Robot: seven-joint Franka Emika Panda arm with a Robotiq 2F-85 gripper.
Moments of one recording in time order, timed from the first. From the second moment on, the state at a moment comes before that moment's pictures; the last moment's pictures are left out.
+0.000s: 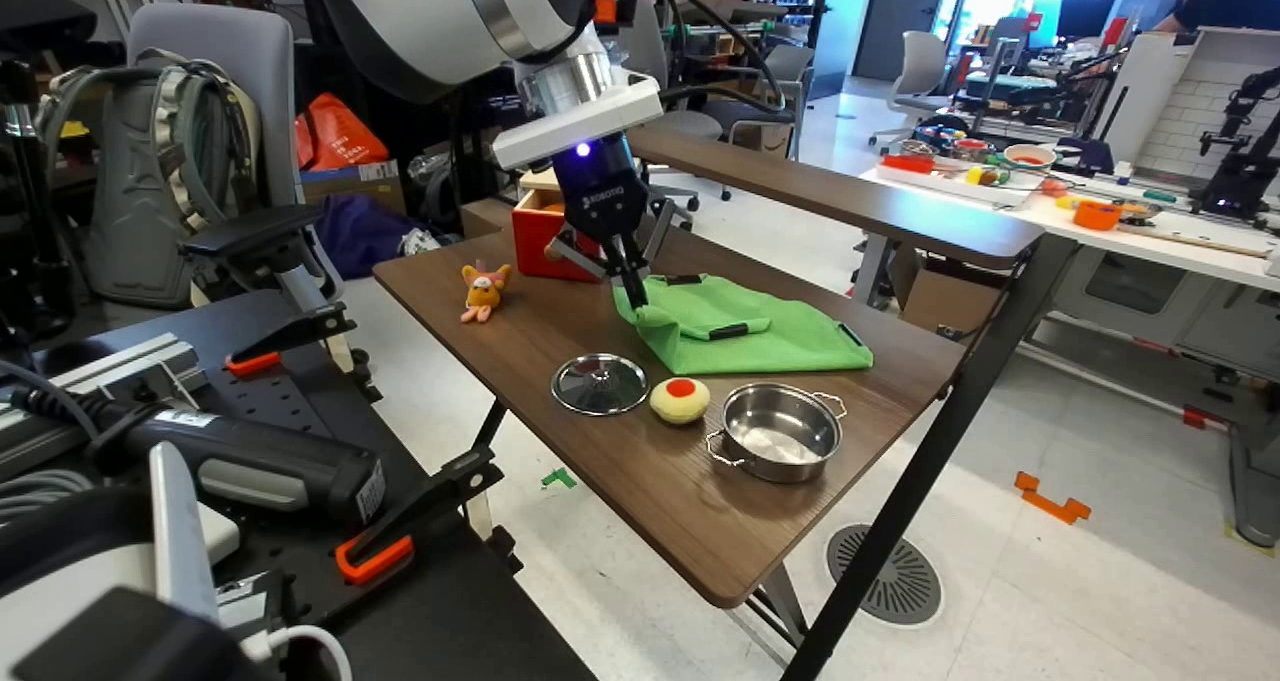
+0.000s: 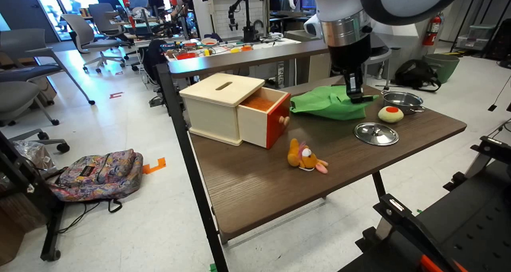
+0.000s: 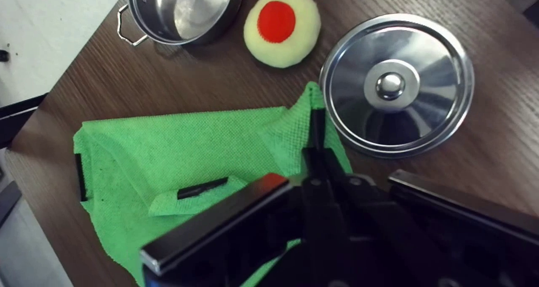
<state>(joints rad) 0.16 0.55 -0.11 -2.06 -0.78 2.52 -0.09</state>
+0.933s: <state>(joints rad) 0.01 0.58 0.03 -2.00 -0.56 2.29 -0.57</state>
